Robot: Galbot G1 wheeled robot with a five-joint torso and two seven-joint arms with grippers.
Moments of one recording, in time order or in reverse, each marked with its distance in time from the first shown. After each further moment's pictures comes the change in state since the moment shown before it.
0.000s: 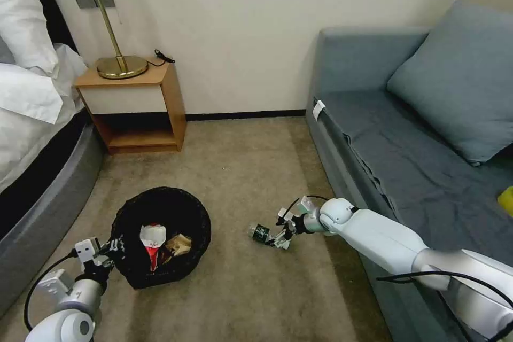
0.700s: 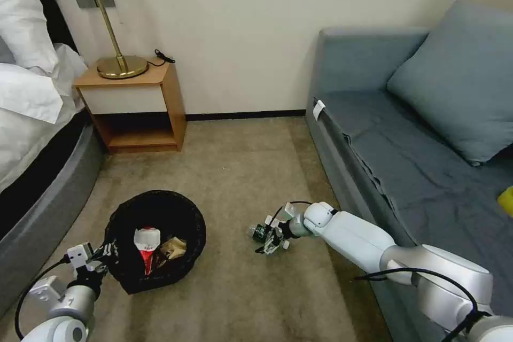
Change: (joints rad) left arm 0.020 -0.007 -0.027 0.006 -0.006 -0.017 0.012; right arm -0.006 0.156 0.000 -0.217 -0.115 0.090 -0.040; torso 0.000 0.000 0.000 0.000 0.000
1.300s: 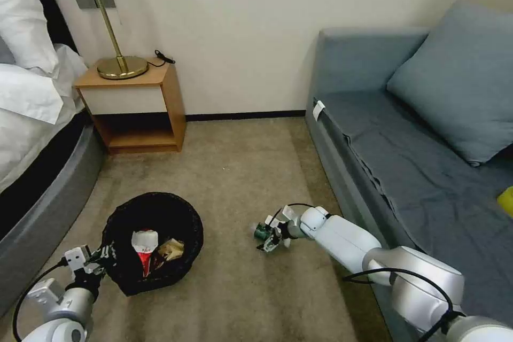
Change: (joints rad) left arm -0.004 0.003 -0.010 0.020 0.000 -0.007 0.001; right arm -0.016 0.110 0.070 -0.204 -0.102 0.072 0.105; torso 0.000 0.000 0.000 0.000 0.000
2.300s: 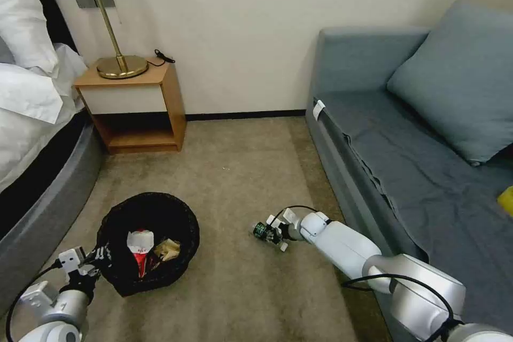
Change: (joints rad) left arm 0.016 0.001 -0.019 -0.011 -0.015 -0.008 0.004; right arm -0.043 -0.046 0.073 0.116 0.020 0.019 0.115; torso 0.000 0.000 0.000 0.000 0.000
